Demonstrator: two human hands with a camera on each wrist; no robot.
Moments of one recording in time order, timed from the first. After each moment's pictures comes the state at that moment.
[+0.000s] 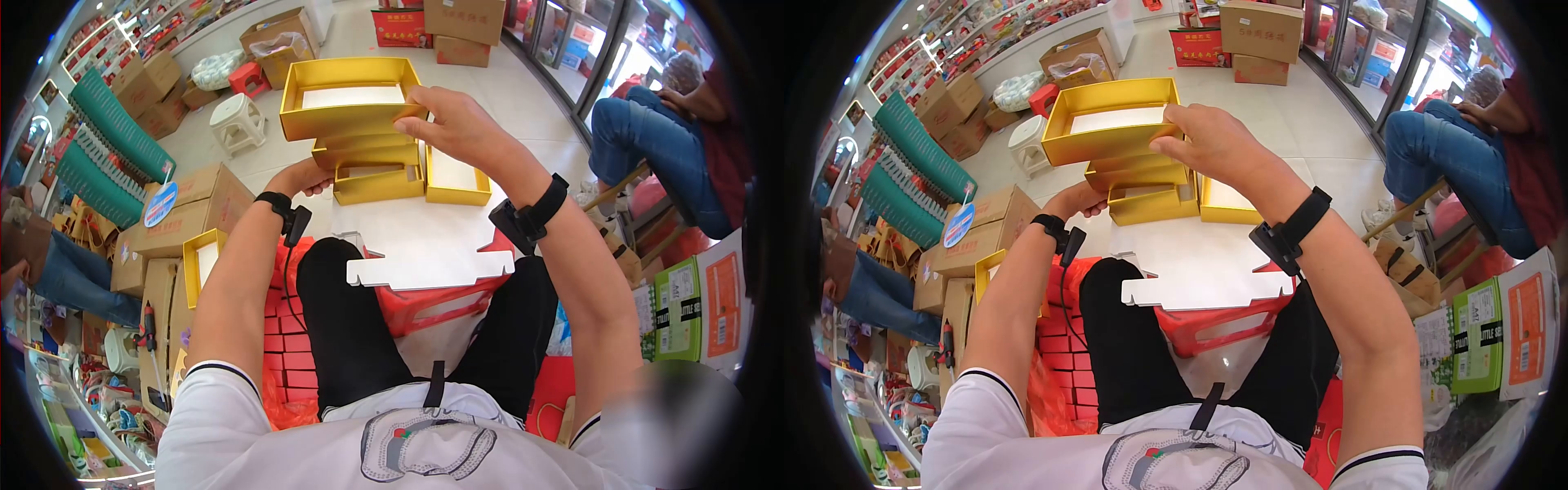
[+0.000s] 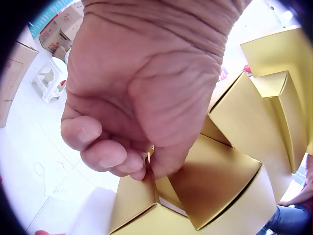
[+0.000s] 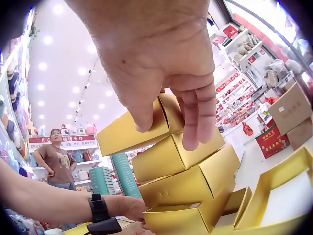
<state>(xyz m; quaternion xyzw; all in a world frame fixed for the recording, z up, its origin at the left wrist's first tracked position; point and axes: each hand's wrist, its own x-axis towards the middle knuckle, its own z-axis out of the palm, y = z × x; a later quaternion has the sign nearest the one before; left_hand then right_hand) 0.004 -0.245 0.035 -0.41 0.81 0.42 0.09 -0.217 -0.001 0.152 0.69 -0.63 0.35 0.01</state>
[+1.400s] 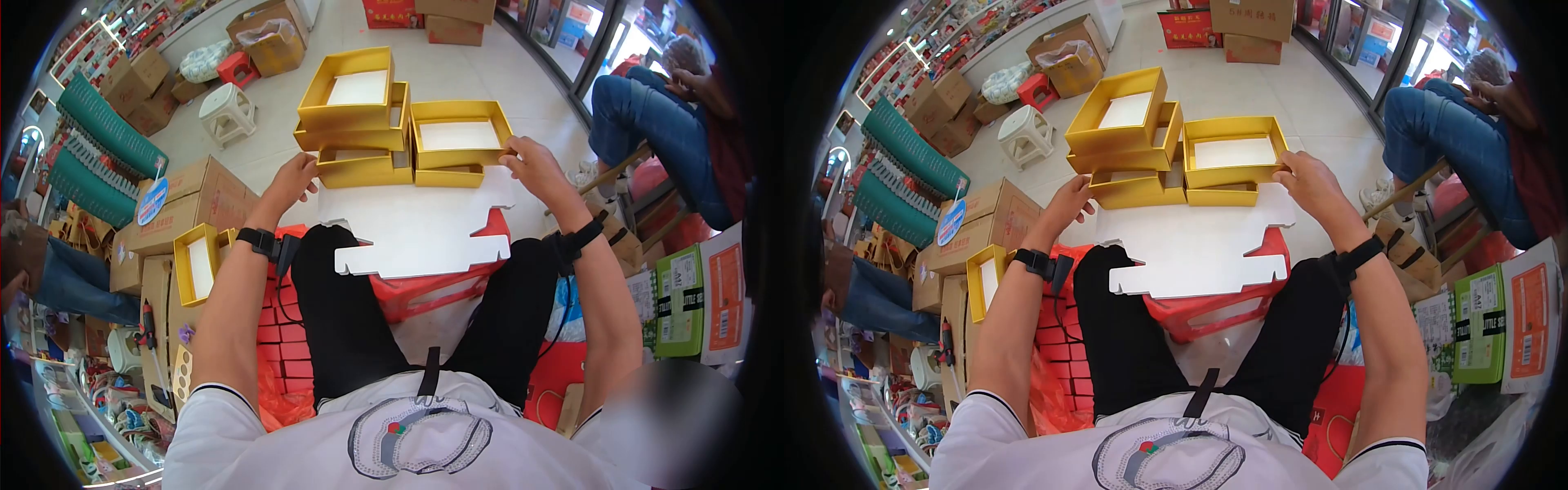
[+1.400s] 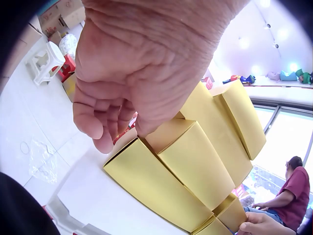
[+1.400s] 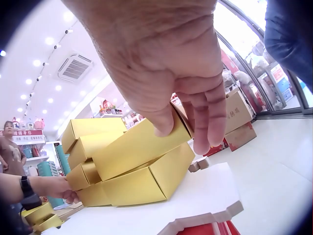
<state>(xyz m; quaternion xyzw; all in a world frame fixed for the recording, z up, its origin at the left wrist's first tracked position) 0.033 -0.200 0.013 -0.41 0.79 0.44 -0.11 -0.328 0.107 0.041 0.51 -0.80 0.30 -0.10</state>
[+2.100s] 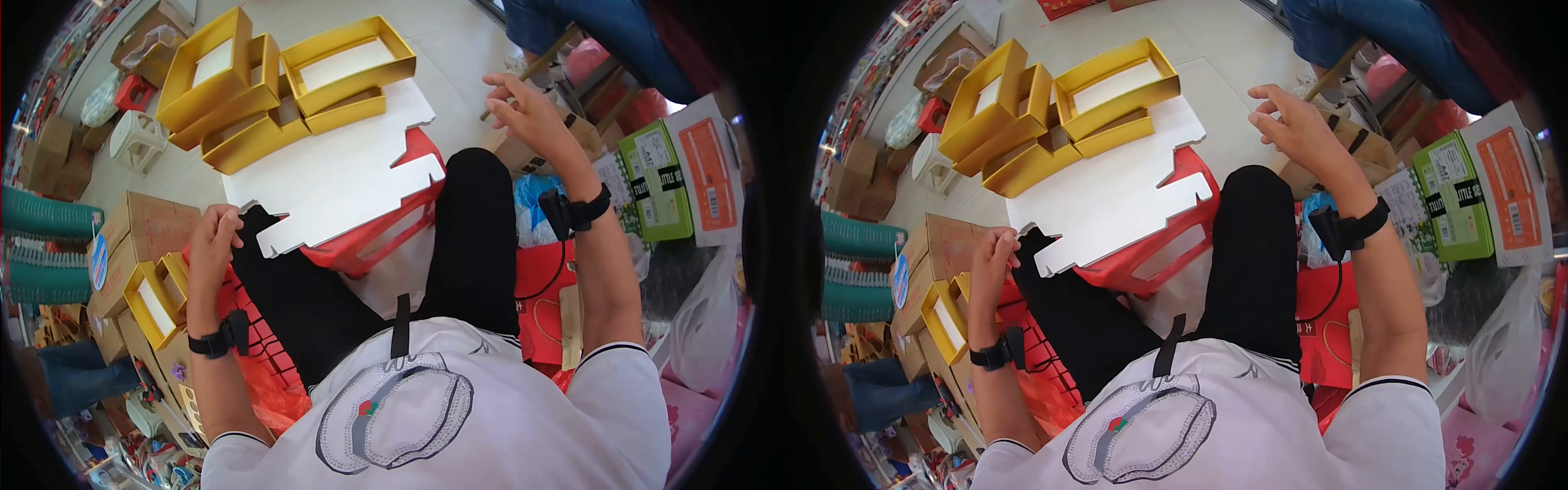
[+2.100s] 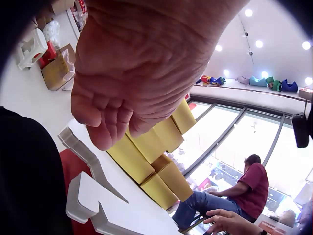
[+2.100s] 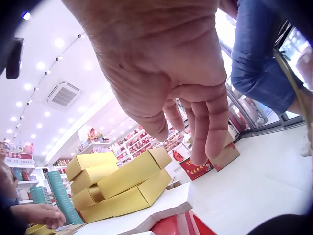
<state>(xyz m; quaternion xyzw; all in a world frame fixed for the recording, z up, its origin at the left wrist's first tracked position) 0.092 -0.090 0.018 -0.39 0.78 0.47 -0.12 -0.315 0.240 0.048 0.39 -0.81 0.42 -0.14</state>
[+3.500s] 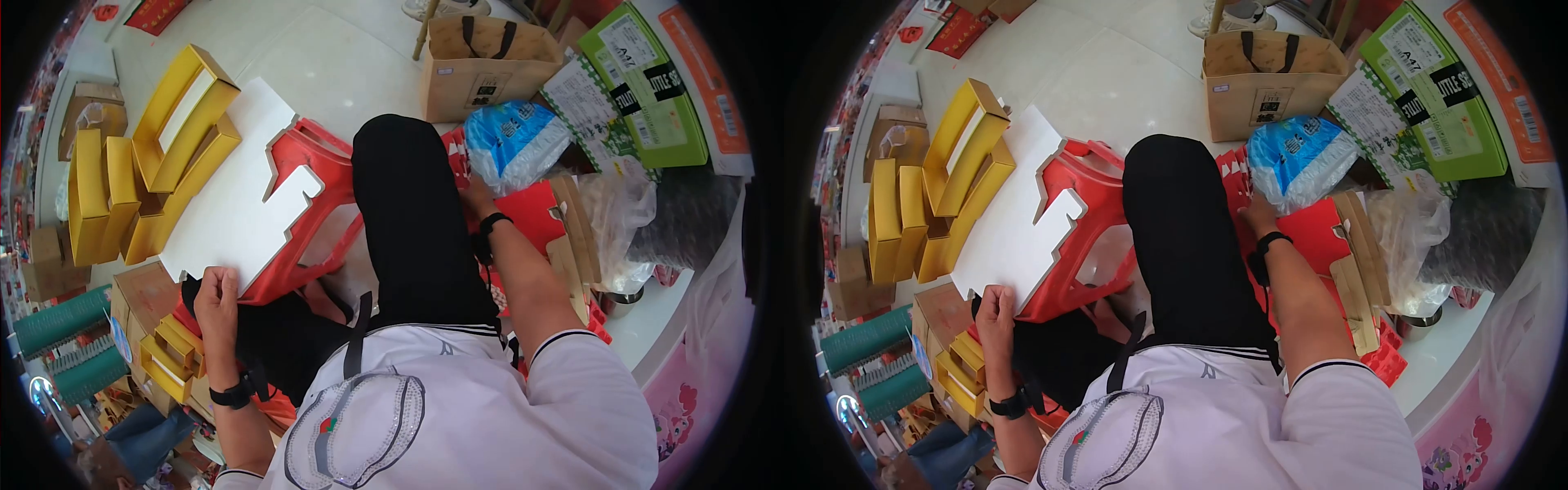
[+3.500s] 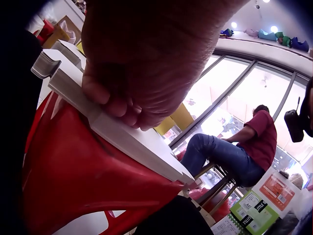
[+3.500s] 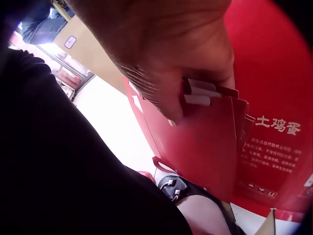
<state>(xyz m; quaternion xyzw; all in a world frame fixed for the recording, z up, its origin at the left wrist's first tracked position) 0.022 0.006 -0.013 -0.36 0.87 0.33 -0.02 -0.262 0.430 -0.391 0.05 -0.94 0.29 -0.19</state>
